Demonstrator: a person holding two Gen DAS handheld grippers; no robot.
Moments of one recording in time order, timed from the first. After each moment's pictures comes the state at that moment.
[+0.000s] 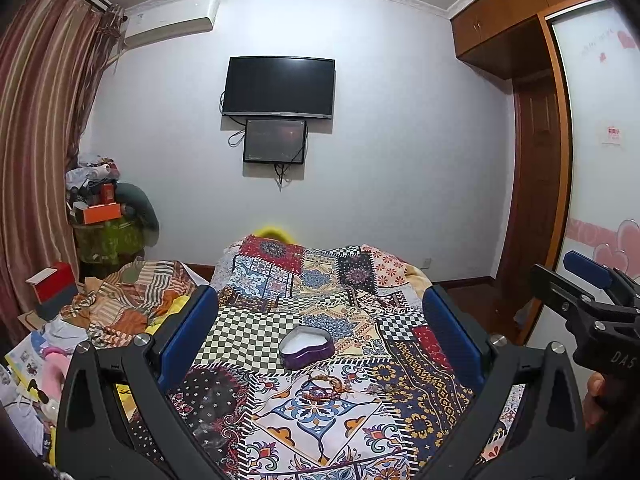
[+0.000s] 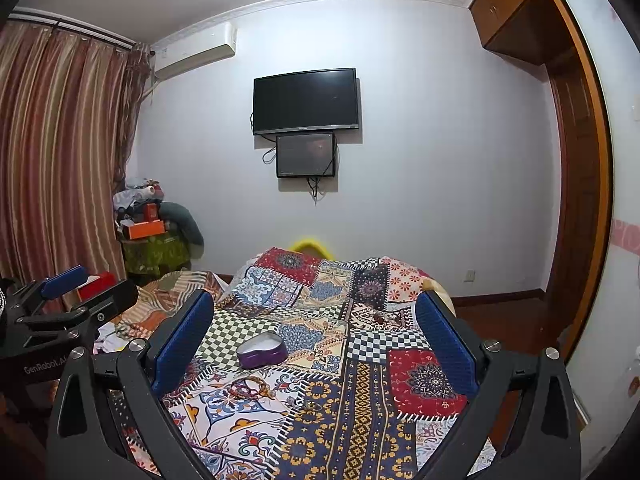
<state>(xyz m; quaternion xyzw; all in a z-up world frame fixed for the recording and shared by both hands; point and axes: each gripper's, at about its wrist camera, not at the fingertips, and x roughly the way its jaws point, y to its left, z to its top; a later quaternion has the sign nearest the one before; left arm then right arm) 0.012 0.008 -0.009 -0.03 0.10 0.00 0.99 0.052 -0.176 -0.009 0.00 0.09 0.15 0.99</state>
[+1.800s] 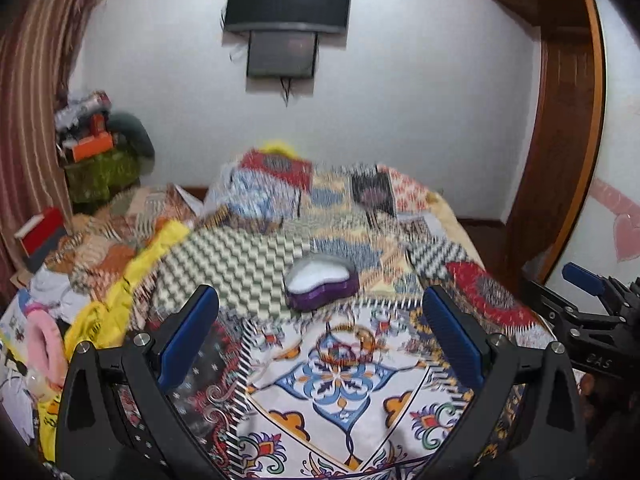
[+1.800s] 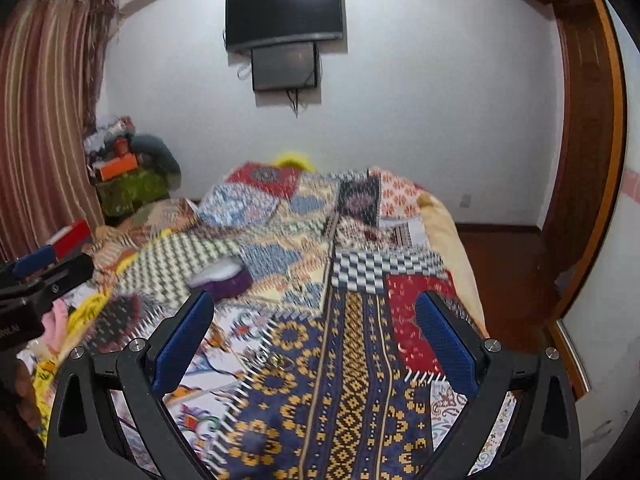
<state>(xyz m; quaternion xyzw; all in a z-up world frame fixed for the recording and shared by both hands) 0.122 0.031 -0.099 -0.05 0.26 0.00 0.96 0.150 -0.179 -0.088 -0.02 0.26 0.12 0.96</state>
